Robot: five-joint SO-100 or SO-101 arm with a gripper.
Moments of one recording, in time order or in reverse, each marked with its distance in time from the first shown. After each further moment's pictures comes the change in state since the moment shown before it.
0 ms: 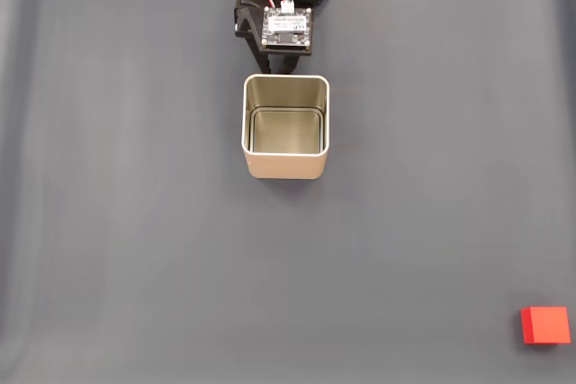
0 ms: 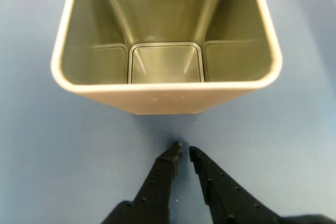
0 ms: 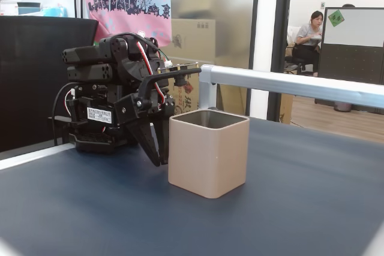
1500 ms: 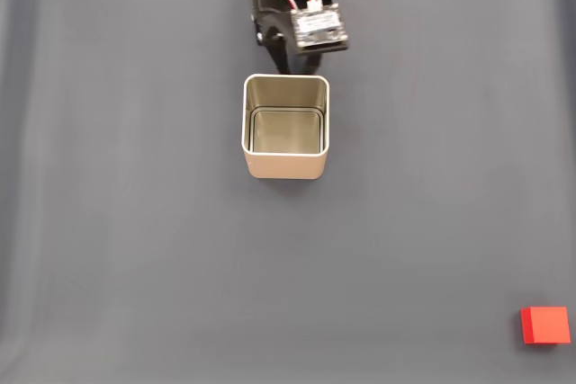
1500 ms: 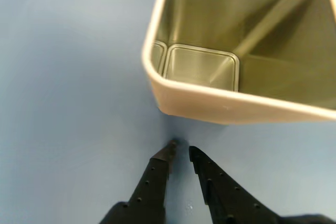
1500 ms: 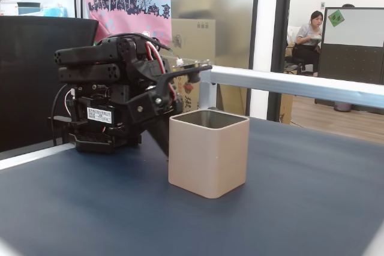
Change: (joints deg) arm -16.5 -0.1 0.0 -6.5 -2.1
